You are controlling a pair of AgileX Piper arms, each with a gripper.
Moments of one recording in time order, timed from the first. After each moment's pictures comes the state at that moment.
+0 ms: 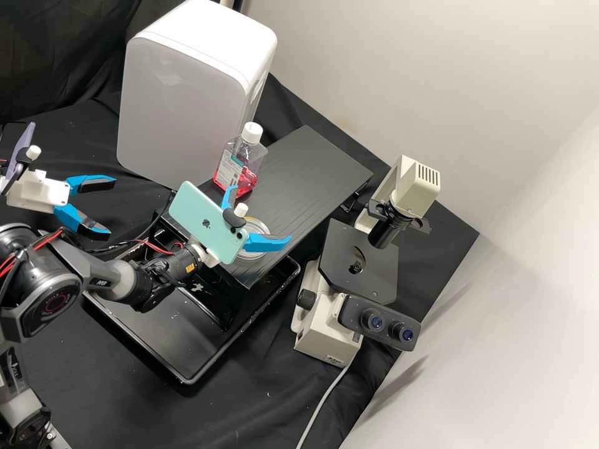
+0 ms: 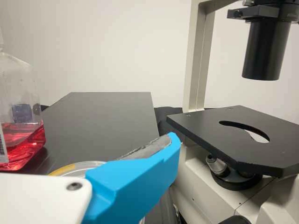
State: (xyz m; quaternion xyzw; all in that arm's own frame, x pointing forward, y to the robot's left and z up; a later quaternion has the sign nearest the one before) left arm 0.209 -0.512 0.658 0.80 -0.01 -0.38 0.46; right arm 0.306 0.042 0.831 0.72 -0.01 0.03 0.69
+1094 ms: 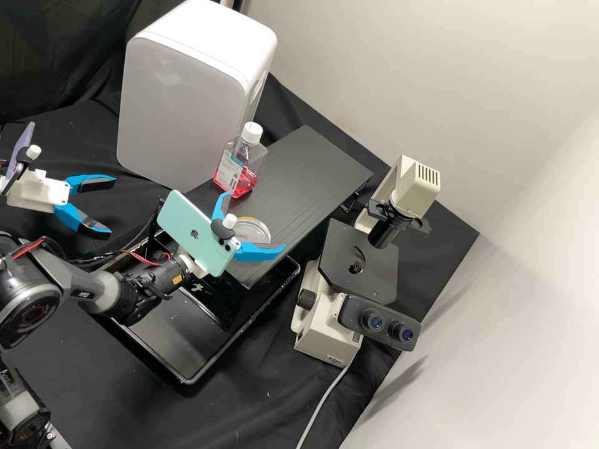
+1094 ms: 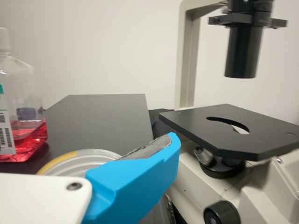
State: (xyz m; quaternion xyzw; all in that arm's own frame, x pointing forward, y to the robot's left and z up) left arm 0.210 -0.512 0.658 0.81 -0.01 -0.37 0.46; right arm 0.276 0.035 0.835 0.72 -0.02 0.04 0.69
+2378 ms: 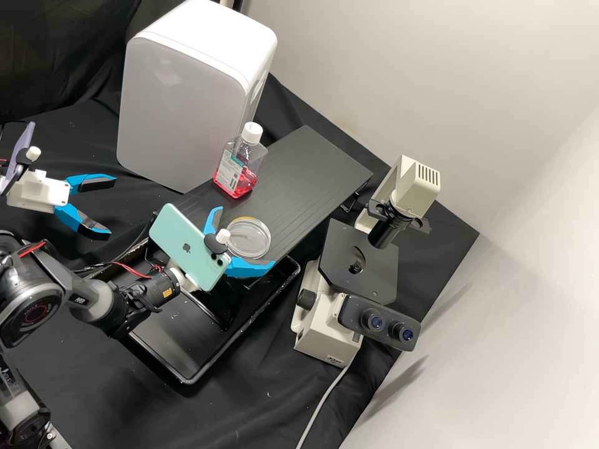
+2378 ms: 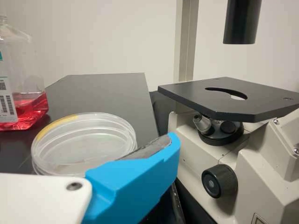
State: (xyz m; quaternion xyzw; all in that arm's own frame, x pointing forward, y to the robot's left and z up) left arm 0.210 -0.512 0.658 0.81 -0.01 -0.37 0.45; right arm 0.260 0.021 0.819 0.73 -0.02 0.01 0.68
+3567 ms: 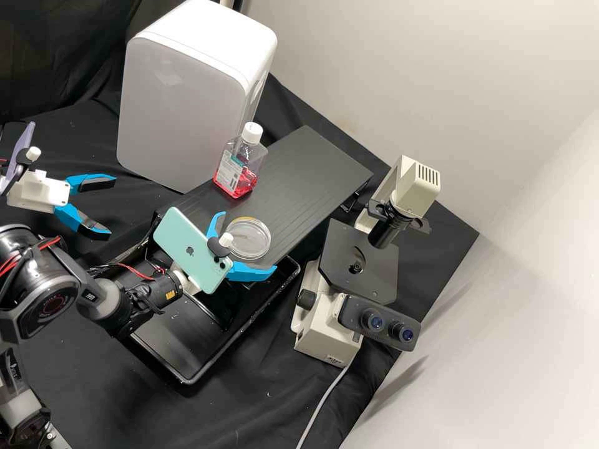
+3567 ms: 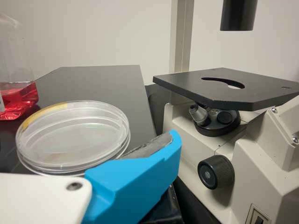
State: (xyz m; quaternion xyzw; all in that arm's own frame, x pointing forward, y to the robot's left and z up) left arm 0.210 -0.512 0.658 0.81 -0.01 -0.37 0.45; right arm 0.266 0.012 0.812 0.73 -0.03 -0.01 0.68
